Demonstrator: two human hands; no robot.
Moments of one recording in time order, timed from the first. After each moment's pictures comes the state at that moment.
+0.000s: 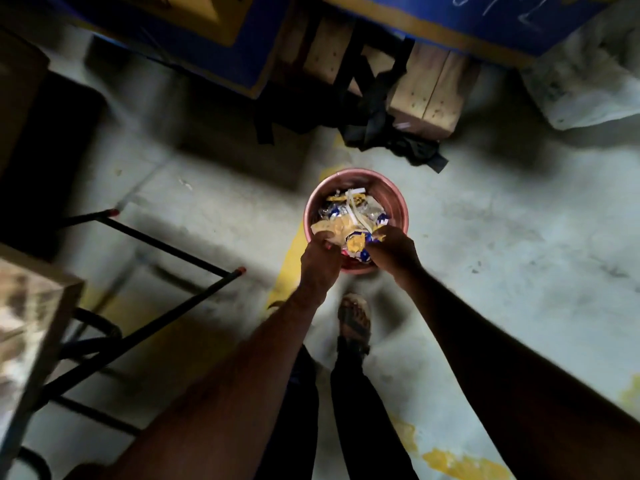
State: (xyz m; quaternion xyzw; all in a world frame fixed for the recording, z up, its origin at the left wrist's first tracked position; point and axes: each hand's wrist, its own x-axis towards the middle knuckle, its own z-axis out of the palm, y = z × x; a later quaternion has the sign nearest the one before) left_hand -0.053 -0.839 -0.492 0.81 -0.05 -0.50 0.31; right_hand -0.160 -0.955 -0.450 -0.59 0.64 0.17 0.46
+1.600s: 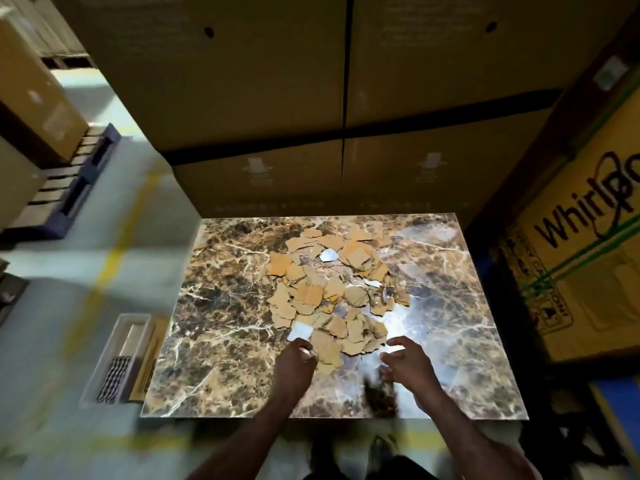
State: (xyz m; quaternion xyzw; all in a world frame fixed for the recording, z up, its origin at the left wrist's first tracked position) left_hand 0.071 -0.303 0.009 0.84 0.27 -0.14 0.45; right_hand 0.102 -0.567 0.023 -0.78 0.23 0.25 0.53
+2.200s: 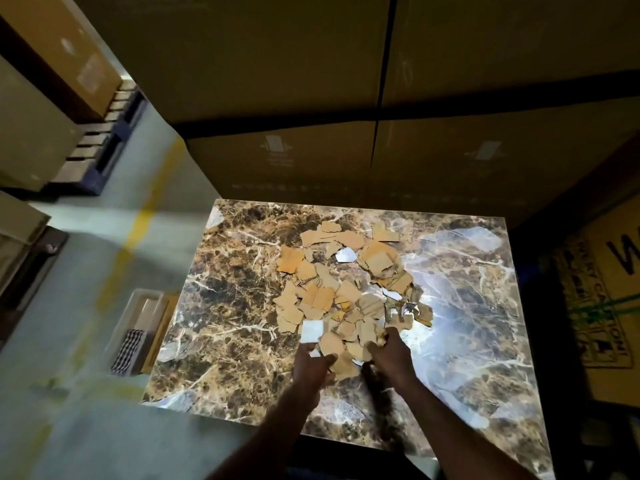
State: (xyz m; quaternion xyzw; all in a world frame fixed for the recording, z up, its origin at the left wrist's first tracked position) left_hand 0.129 -0.337 -0.048 0.53 0.51 -0.17 0.65; right_hand 0.202 -0.510 -0.030 -0.83 0.17 0.33 0.41
